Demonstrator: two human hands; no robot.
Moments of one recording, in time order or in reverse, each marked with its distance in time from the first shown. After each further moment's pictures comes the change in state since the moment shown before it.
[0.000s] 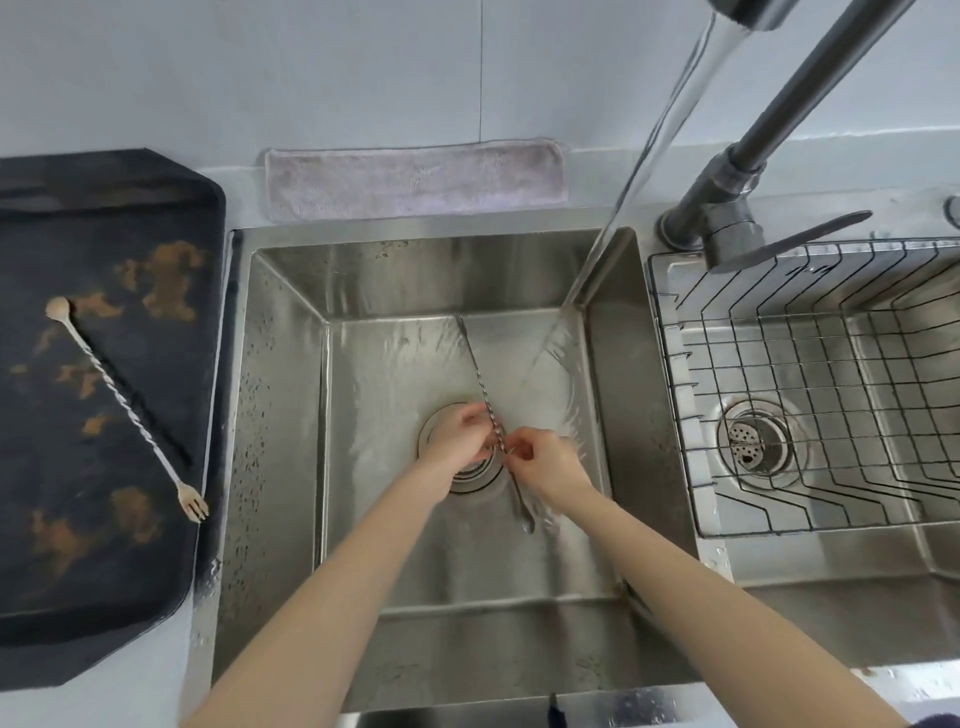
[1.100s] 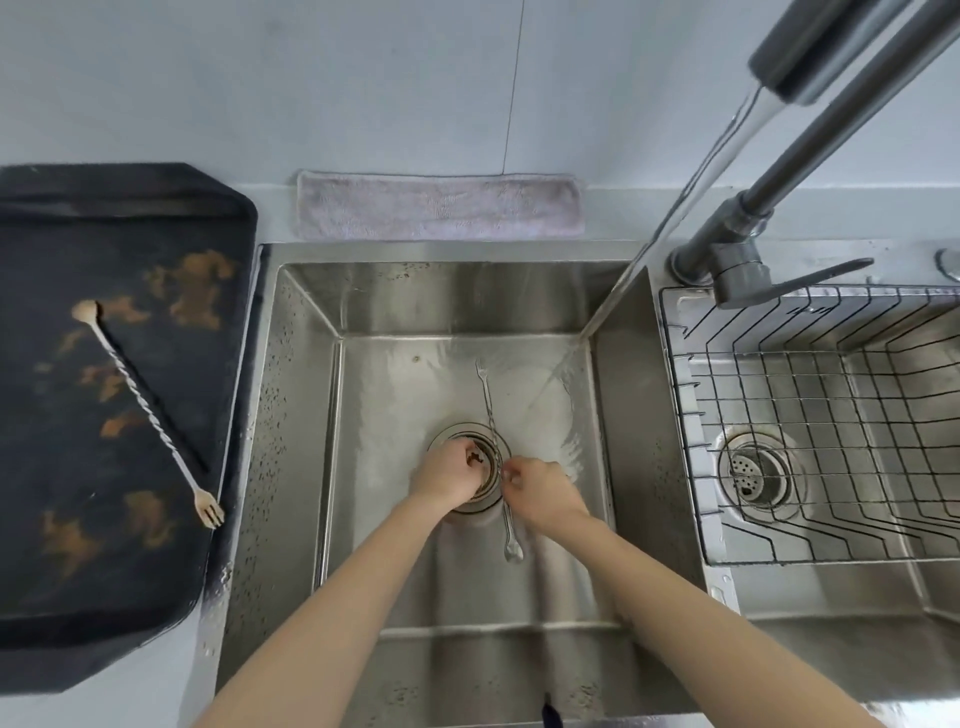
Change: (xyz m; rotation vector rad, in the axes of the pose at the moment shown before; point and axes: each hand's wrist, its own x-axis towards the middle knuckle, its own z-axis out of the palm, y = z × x) left_hand -0.010 -0.007 -0.017 0.808 0.119 0.154; right_hand -0.010 -0.018 0.007 -0.253 -0.057 -0.001
